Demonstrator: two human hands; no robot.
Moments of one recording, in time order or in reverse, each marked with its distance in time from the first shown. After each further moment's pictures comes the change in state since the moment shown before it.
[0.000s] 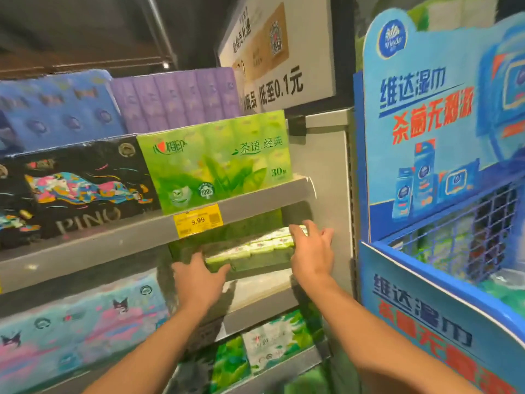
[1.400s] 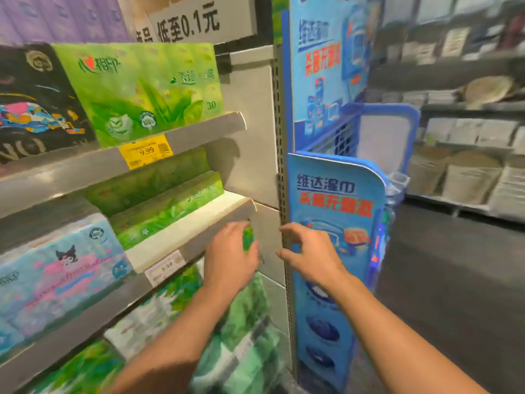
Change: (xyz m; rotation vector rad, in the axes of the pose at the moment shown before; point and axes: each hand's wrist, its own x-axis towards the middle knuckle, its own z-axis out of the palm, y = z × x) left_hand -0.134 -0.021 0.016 -0.245 -0.306 0.925; right_hand -0.223 0.008 -0.082 0.193 -0.138 0.249
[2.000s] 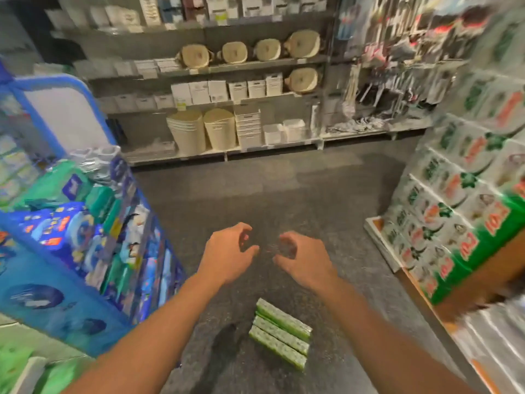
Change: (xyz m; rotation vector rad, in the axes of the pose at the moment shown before) left_hand -0.243 0.488 0.178 -0.434 -0.688 0.595; right_hand -0.478 0.240 -0.295 -0.159 0.376 0.830
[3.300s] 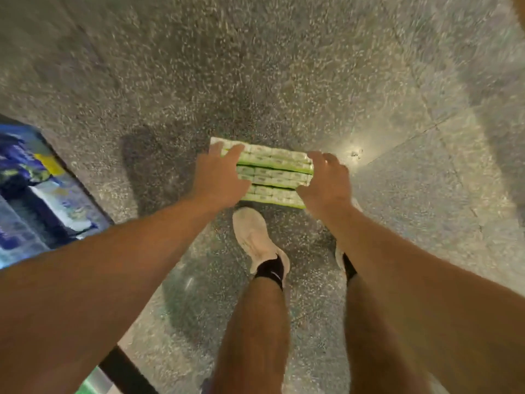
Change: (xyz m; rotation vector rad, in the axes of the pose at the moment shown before) left_hand 0.139 -0.394 0.625 0.415 -0.973 -0.072; right_hand 0.172 0.490 0.483 -0.123 -0.329 0.938
